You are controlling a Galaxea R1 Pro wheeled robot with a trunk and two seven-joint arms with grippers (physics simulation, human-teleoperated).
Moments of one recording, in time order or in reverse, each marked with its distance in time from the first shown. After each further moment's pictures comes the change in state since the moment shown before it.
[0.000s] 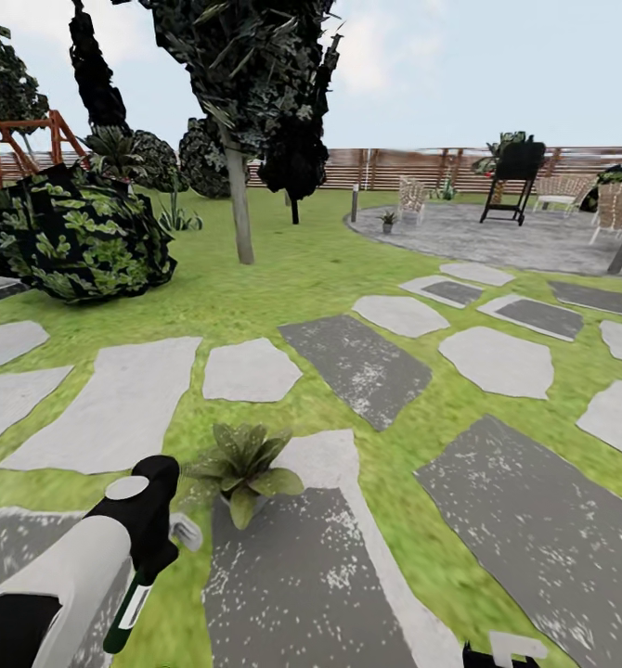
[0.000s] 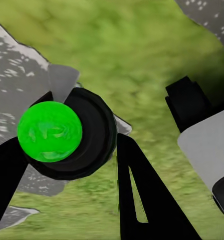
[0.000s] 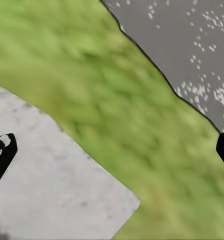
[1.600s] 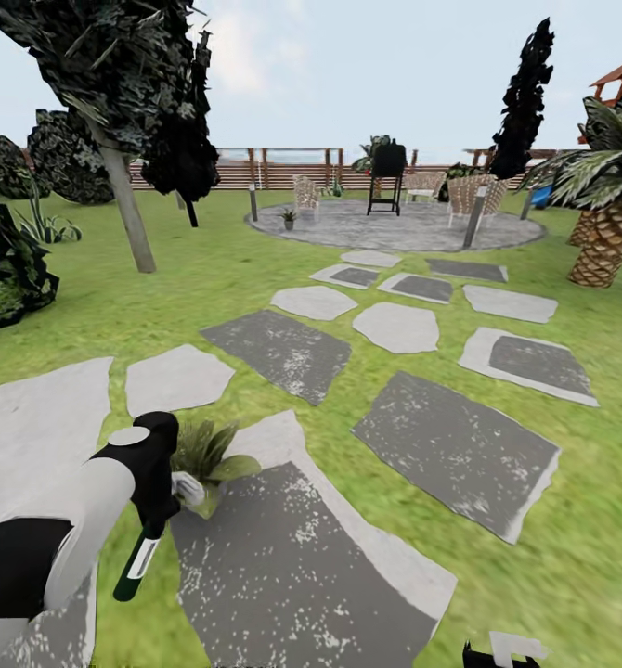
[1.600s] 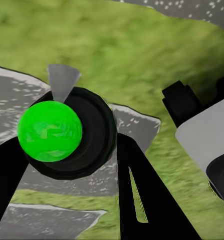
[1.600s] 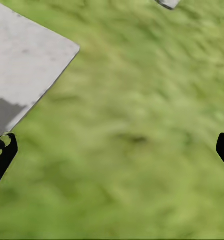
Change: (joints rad) left arm -0.221 0.008 -0.006 0.166 -0.020 -0.080 -0.080; right arm 0.000 0.000 0.000 0.000 0.000 0.000 -0.002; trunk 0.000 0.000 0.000
